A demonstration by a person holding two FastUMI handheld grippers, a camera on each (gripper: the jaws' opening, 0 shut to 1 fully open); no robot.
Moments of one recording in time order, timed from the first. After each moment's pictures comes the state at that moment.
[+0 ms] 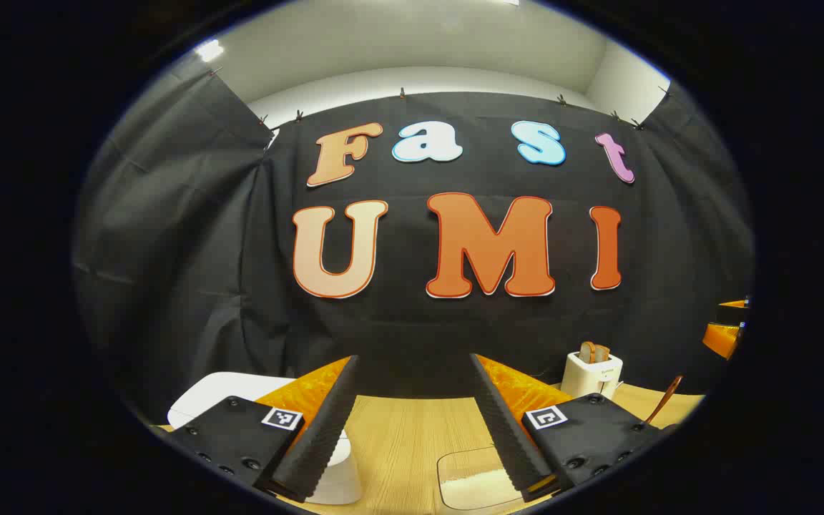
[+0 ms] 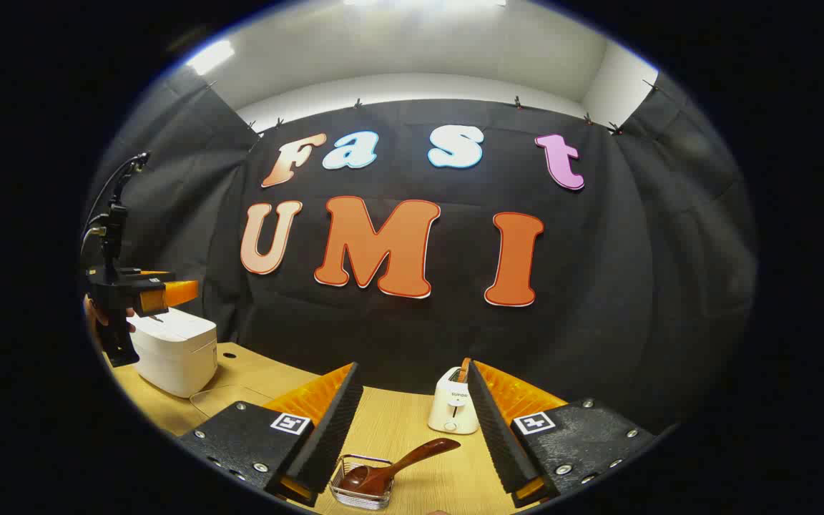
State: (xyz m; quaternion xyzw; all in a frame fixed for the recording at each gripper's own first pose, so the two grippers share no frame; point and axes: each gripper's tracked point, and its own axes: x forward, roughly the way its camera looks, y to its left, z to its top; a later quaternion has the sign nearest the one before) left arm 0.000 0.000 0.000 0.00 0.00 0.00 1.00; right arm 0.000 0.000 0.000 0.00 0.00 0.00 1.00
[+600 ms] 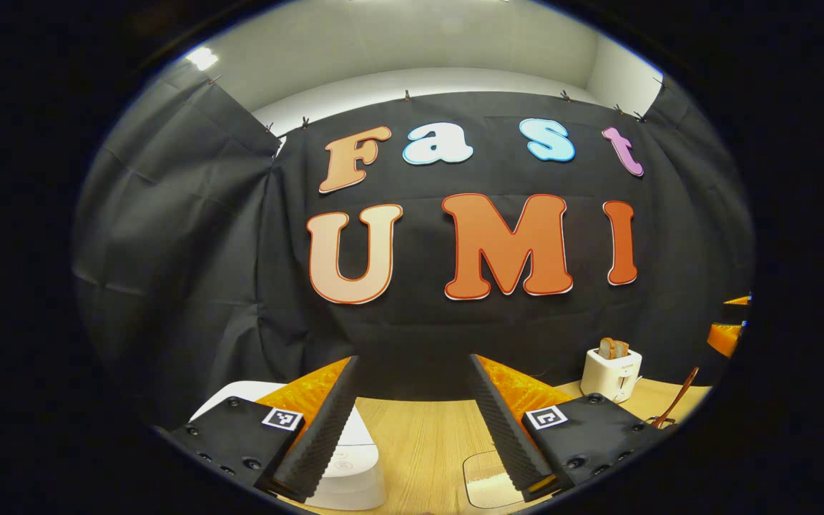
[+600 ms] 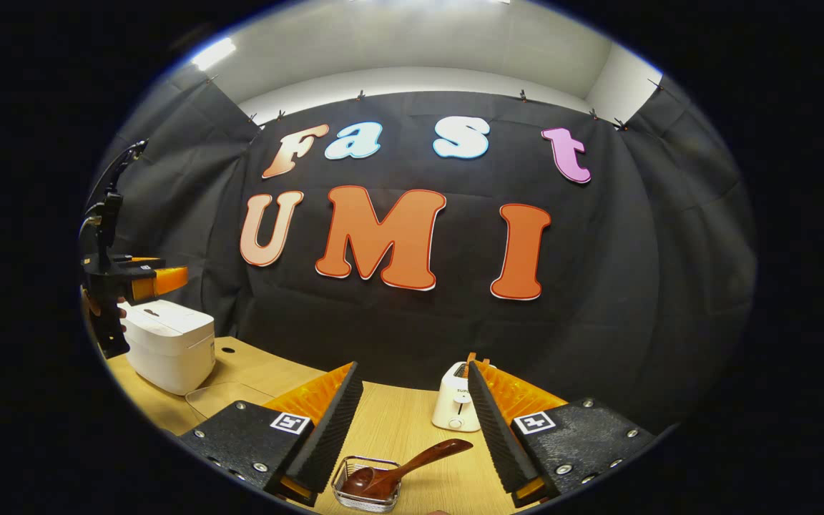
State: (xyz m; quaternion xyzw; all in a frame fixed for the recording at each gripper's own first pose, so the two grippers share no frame) left arm 0.007 0.022 0.004 0.01 -0.01 0.02 1.00; right arm 0.013 0.008 -0.013 -0.01 0.02 0.00 1.00
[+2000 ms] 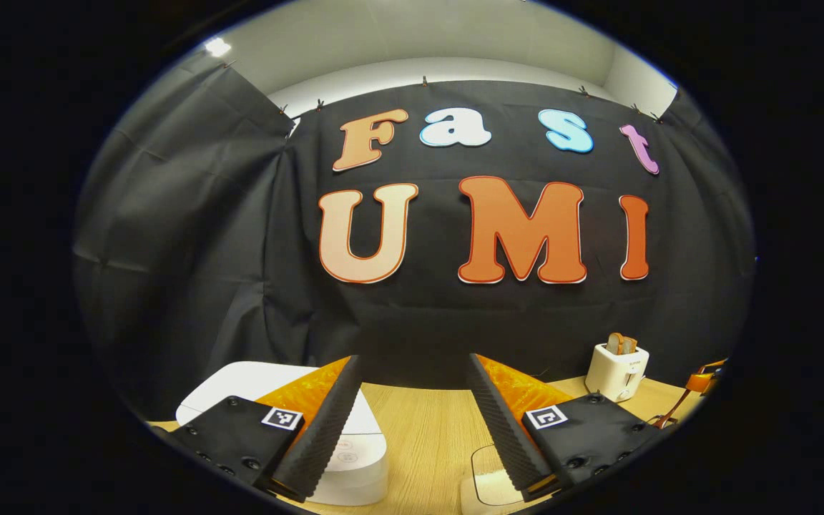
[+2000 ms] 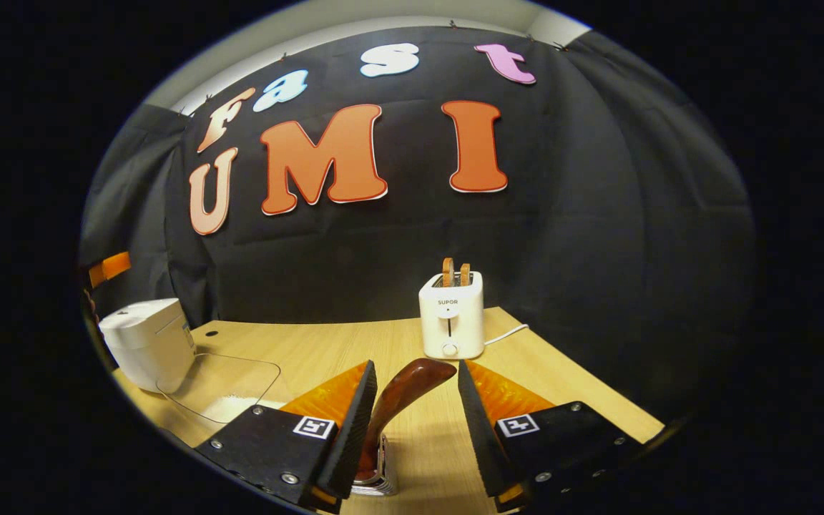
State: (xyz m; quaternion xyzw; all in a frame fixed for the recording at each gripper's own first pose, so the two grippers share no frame) left arm 0.014 0.036 -0.026 -0.01 0.02 0.04 1.00; right arm 0.021 -0.023 -0.147 0.13 0.18 -0.04 0.98
